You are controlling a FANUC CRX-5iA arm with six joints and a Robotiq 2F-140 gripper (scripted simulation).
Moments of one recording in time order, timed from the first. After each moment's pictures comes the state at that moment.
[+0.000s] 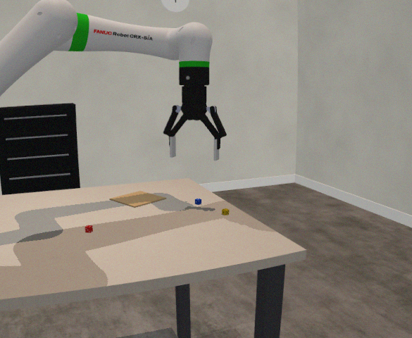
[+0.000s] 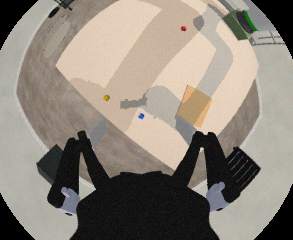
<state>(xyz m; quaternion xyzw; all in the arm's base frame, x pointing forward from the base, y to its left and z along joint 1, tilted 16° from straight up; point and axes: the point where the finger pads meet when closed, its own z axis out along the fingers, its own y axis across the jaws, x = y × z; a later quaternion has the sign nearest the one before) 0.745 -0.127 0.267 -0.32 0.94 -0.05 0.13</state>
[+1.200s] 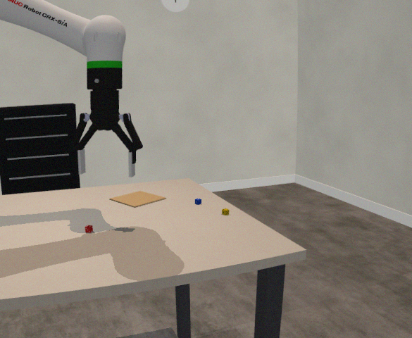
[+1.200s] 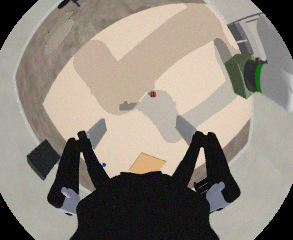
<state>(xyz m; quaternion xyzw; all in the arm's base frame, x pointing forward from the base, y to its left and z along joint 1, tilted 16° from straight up) 0.457 -0.184 0.179 -0.41 0.90 -0.06 0.12</state>
